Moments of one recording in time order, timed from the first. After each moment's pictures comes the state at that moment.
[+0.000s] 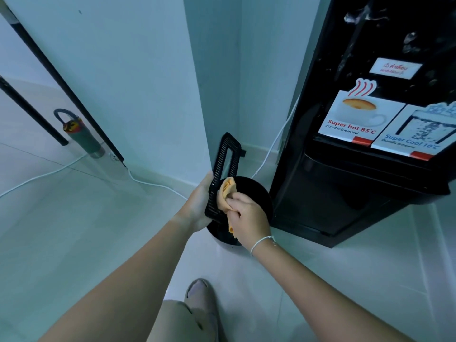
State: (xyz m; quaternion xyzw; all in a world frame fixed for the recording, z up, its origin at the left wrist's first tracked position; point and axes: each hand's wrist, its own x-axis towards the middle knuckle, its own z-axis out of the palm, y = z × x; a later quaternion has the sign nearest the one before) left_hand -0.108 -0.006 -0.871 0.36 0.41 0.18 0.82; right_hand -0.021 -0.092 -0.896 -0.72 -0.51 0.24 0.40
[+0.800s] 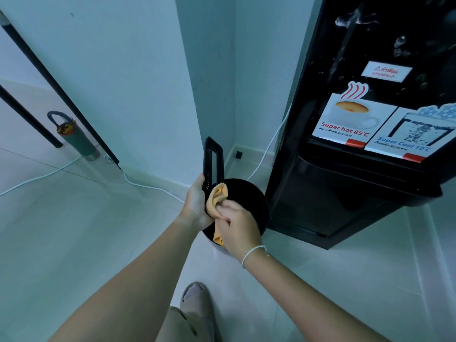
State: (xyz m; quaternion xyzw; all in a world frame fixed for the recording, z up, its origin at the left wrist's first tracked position) left_hand -0.089 -0.003 -0.879 0.22 0.43 0.26 0.84; right_hand -0.033 -0.101 -0.881 -0.71 -0.50 0.26 0.41
